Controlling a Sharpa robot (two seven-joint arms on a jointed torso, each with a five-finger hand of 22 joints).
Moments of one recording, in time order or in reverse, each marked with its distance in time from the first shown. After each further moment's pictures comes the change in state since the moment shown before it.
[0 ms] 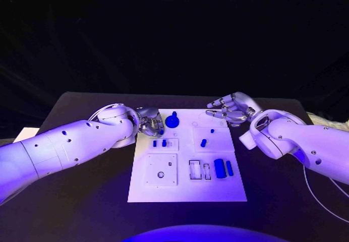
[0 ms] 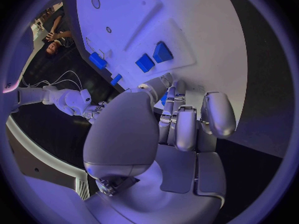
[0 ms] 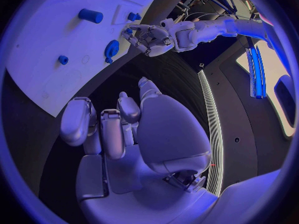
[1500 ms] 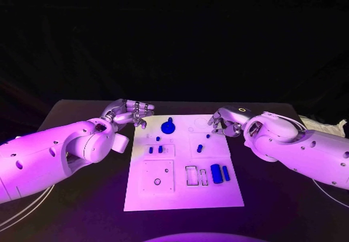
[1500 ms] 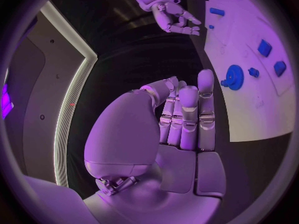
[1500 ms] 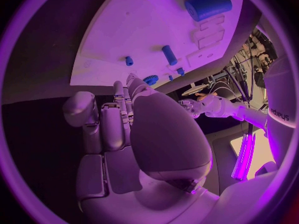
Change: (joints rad) left arm 0.002 -0.223 -0.013 0.222 1.183 -0.292 0.405; left_hand 0.003 0.021 0.072 -0.059 0.000 0.043 0.003 0.014 -0.025 -0.013 0.012 0.035 0.013 -0.196 0.014 -0.333 -0.529 0.063 -0.259 0.019 -0.577 -0.260; right arm -0.006 0.027 -0.003 -0.071 -0.811 0.171 -0.147; right_hand 0.194 -0.054 0.219 0.000 -0.188 0.118 -0.029 0.010 0.002 -0.202 0.001 -0.973 -0.970 0.000 0.000 -0.155 -0.085 0.016 -0.042 -0.004 -0.121 -0.153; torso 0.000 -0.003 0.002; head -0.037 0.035
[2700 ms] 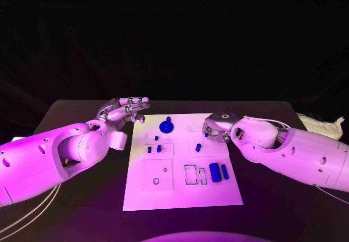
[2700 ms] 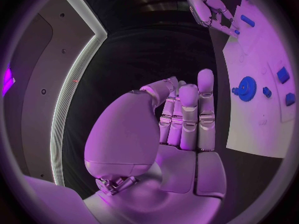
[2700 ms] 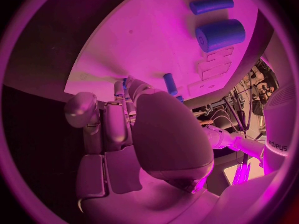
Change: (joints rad) left arm -0.002 -0.030 -0.003 0.059 0.259 -0.012 0.097; left_hand -0.004 0.004 -0.024 -0.008 0.000 0.000 0.000 0.004 -0.001 -0.007 0.000 0.019 0.006 -0.011 -0.004 -0.018 -0.038 0.000 0.000 0.000 -0.017 -0.015; right arm -0.001 0.081 -0.027 -0.022 -0.248 0.155 -0.061; right_hand -0.028 -0.028 0.140 -0.028 -0.019 0.024 -0.024 -0.004 -0.001 0.034 -0.019 -0.049 -0.128 -0.004 -0.018 -0.043 -0.049 0.000 0.014 -0.022 -0.004 -0.003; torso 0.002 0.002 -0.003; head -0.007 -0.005
